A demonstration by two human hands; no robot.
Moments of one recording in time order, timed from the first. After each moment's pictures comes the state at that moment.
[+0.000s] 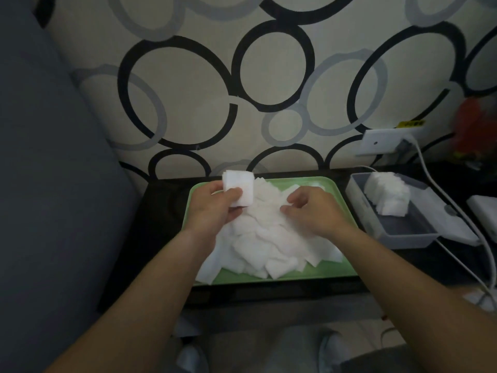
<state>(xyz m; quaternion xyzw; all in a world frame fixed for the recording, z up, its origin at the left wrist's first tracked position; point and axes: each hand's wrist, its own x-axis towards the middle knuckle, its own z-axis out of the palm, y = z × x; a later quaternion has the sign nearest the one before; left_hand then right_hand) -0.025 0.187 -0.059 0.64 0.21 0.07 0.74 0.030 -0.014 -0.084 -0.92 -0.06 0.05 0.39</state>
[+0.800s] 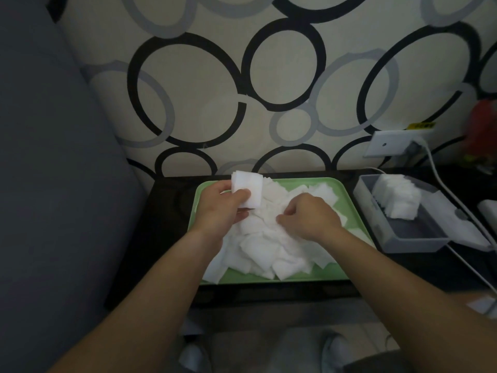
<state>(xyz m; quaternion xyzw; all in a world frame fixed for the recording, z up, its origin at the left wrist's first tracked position) -0.028 0.187 -0.057 0.67 0.21 0.07 0.71 0.029 0.015 -0.089 -0.97 -0.06 0.08 0.23</state>
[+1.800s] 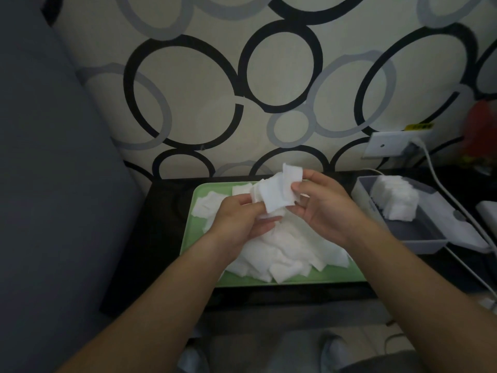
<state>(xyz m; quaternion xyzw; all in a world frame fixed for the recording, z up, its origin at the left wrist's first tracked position) -0.028 0.159 -0.064 0.61 0.17 -0.07 0.77 0.022 -0.003 -0.056 -0.50 -0.04 0.19 0.84</state>
